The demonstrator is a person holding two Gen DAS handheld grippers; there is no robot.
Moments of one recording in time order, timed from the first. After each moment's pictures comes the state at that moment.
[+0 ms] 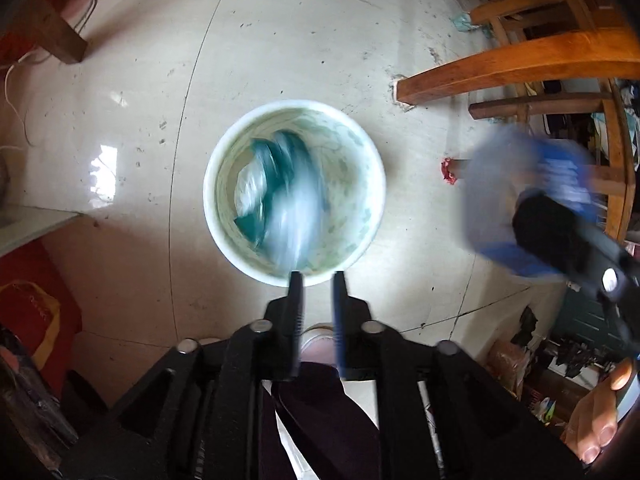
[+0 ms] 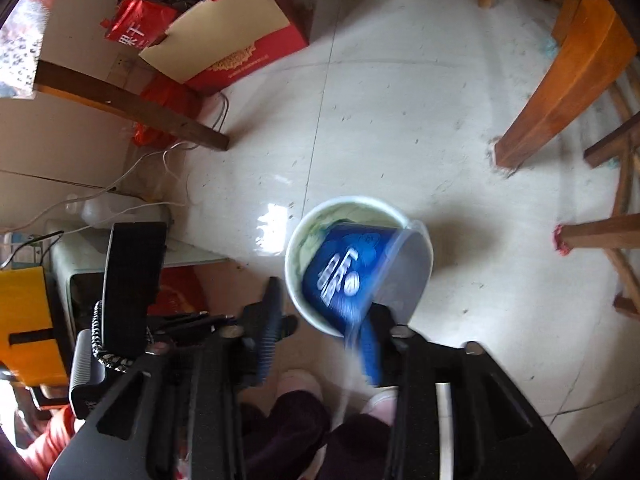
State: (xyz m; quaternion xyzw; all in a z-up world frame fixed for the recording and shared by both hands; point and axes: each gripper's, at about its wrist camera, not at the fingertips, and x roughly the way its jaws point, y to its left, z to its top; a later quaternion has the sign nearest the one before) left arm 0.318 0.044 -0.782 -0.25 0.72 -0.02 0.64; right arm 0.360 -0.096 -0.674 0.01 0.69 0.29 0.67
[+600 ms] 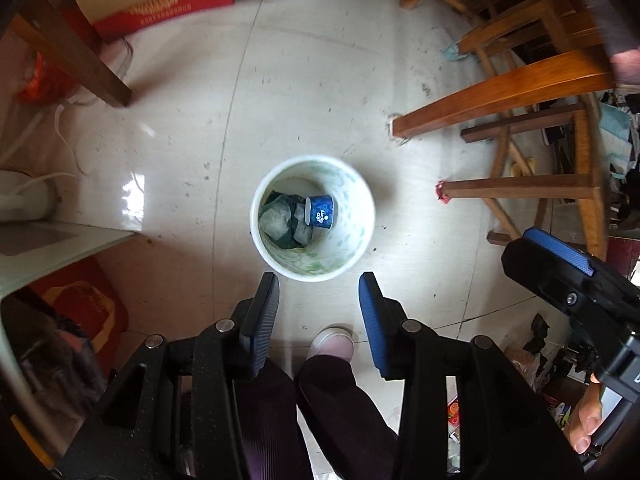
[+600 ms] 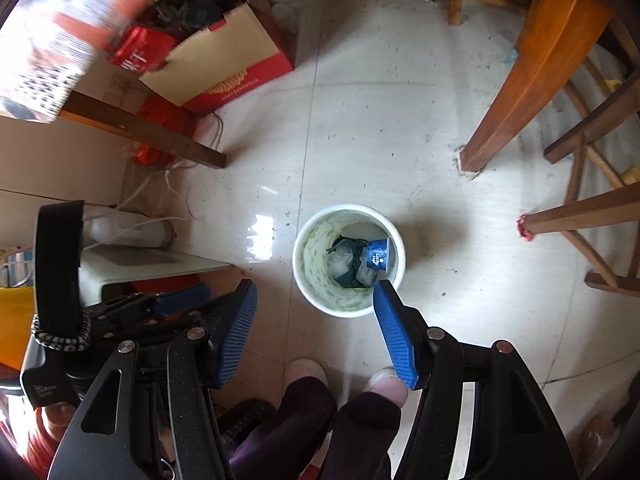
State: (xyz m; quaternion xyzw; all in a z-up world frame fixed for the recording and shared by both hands) left arm 0.319 0.068 -0.656 -0.20 0.70 0.01 0.69; right arm 0.349 -0.110 -0.570 0.01 0.67 0.24 0.70
